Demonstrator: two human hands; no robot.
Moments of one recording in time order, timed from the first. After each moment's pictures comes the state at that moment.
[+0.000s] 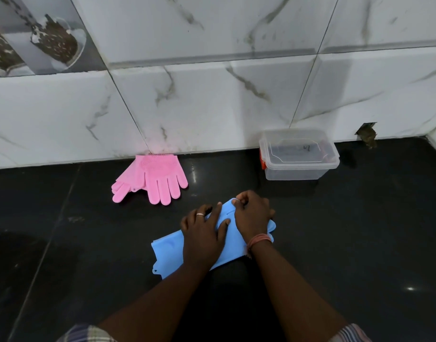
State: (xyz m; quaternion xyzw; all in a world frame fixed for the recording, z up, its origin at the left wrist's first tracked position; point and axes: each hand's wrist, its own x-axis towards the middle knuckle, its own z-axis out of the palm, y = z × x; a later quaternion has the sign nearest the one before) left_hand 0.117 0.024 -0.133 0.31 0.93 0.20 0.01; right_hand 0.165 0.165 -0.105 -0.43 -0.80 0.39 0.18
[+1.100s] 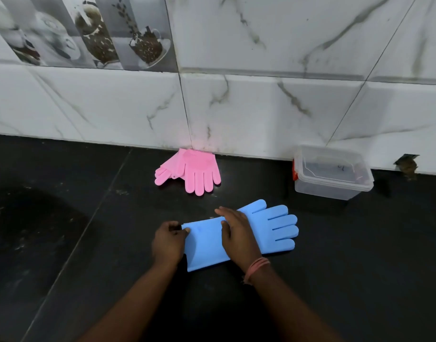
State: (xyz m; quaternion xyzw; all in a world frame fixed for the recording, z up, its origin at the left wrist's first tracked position) left_hand 0.104 -0.097 -0.088 -0.16 0.85 0.48 0.15; right_hand 0.176 0.073 -0.101 -0.13 -0.88 0.43 0.14
